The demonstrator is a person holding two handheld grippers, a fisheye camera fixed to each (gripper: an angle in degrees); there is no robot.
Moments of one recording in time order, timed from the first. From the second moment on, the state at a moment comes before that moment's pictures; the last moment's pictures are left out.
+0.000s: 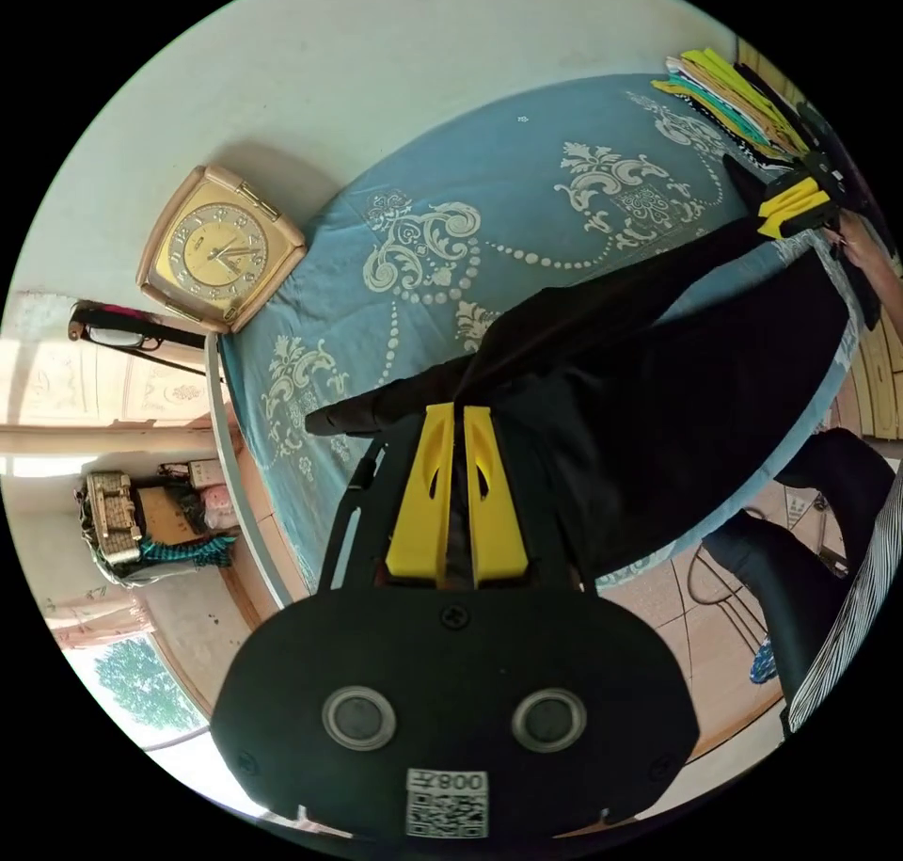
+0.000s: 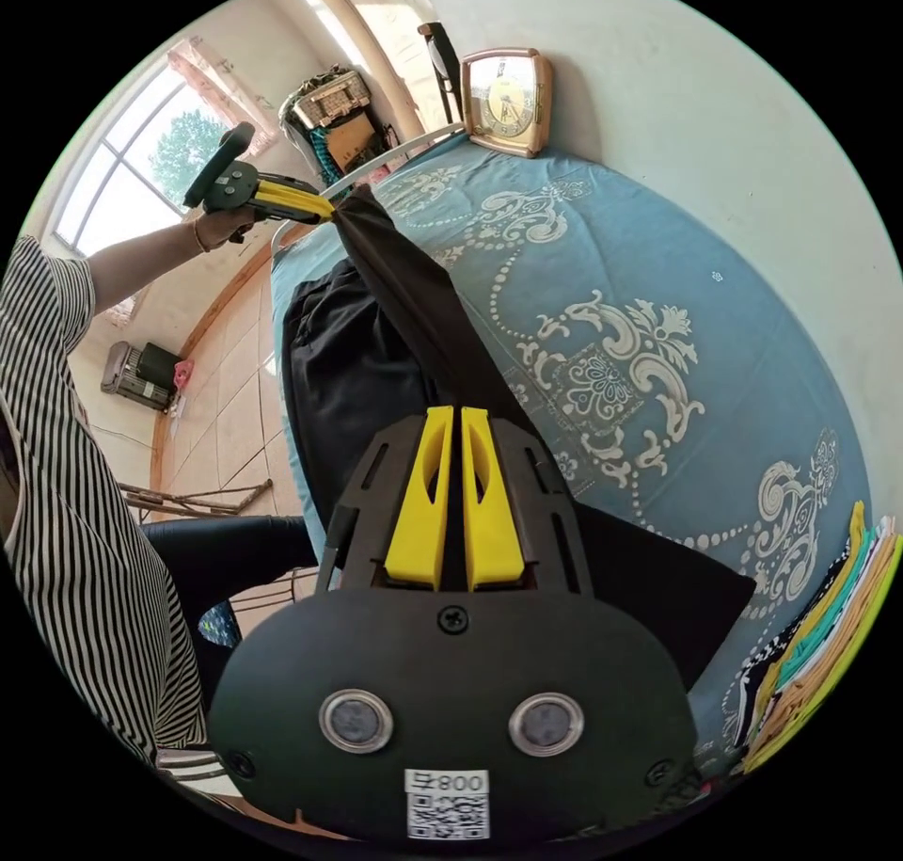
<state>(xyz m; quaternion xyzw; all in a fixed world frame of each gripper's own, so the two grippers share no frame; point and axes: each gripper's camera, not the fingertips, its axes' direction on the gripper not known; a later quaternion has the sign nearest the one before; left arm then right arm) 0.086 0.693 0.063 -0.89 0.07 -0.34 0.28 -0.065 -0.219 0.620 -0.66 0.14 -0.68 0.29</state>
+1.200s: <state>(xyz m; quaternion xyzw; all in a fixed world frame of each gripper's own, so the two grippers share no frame) 0.111 0.323 -0.087 -0.91 -0.05 -0.36 0.19 -0.113 -0.109 0.357 -0.64 0.14 -0.73 0.20</state>
